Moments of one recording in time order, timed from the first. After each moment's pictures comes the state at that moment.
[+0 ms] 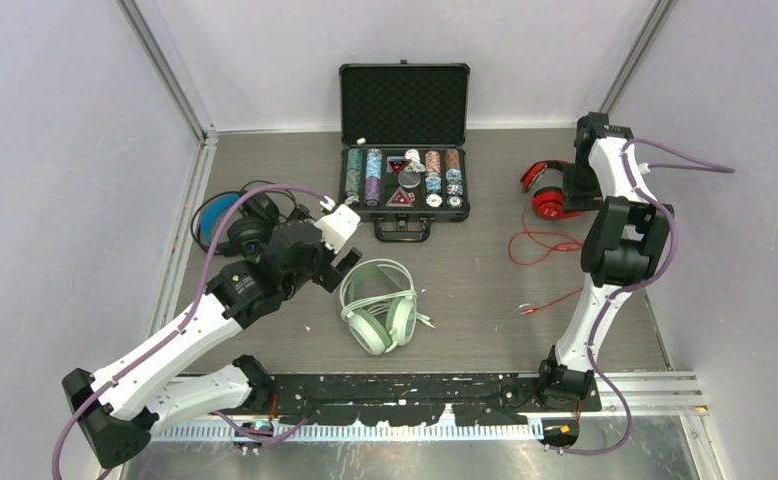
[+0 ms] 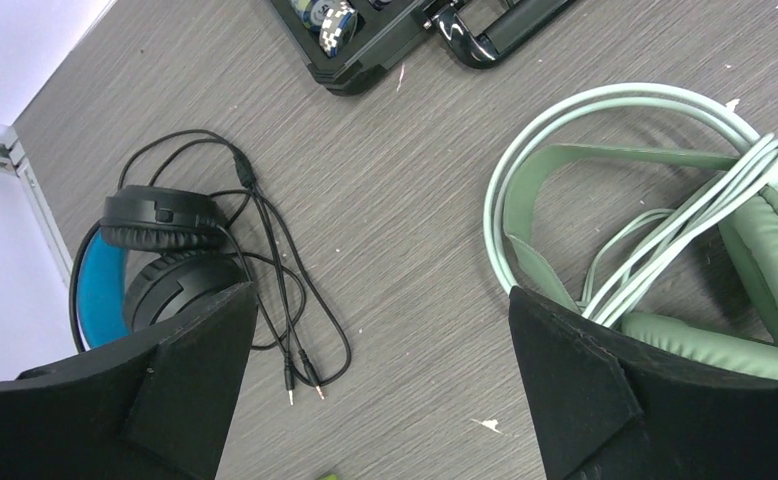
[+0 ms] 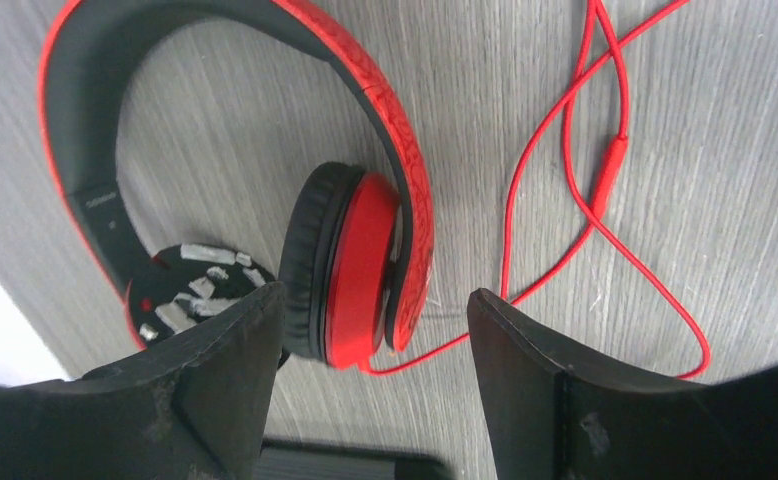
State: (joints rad) left arm -0.81 0.92 0.94 -0.61 -0.37 0.18; right arm -0.19 2.01 1.79 -1.10 0.30 1.52
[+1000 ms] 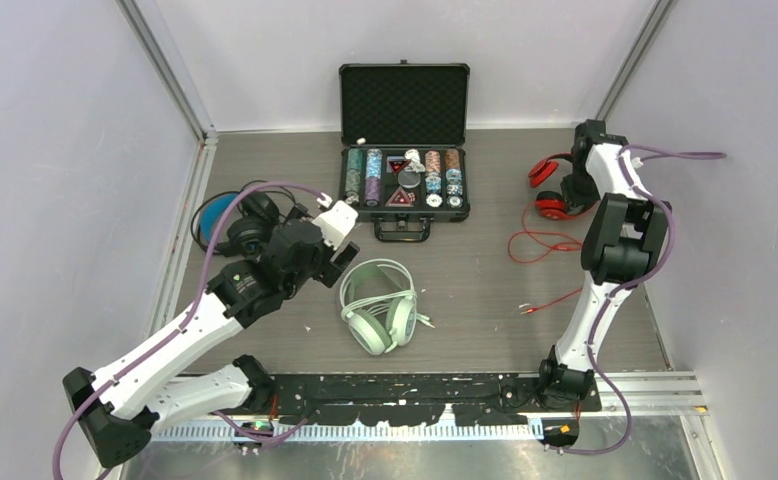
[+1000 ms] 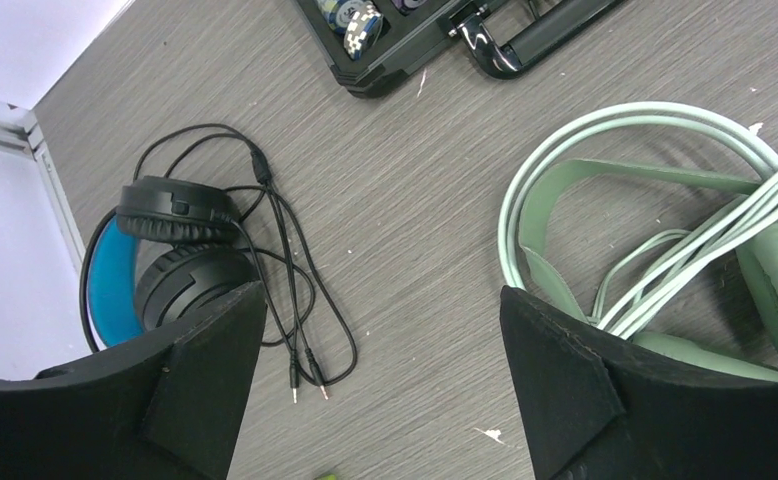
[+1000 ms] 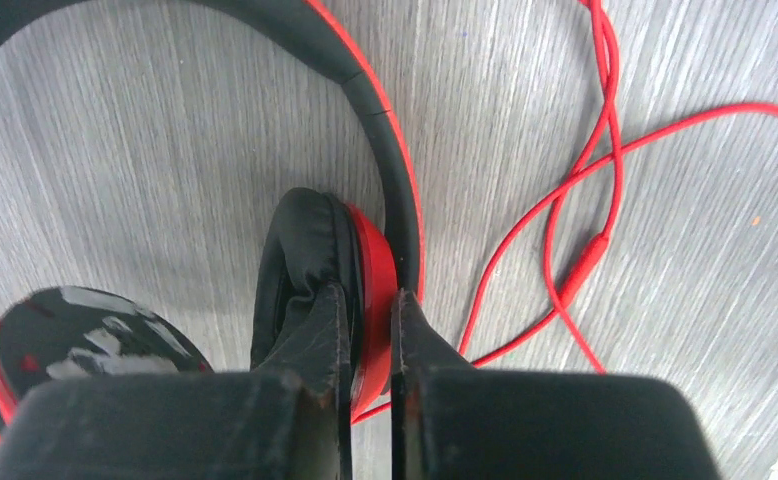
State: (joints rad) left arm -0.81 0.93 0.94 -0.59 -0.41 0.17; right arm -0.21 2.08 1.75 -1.01 0.33 1.31
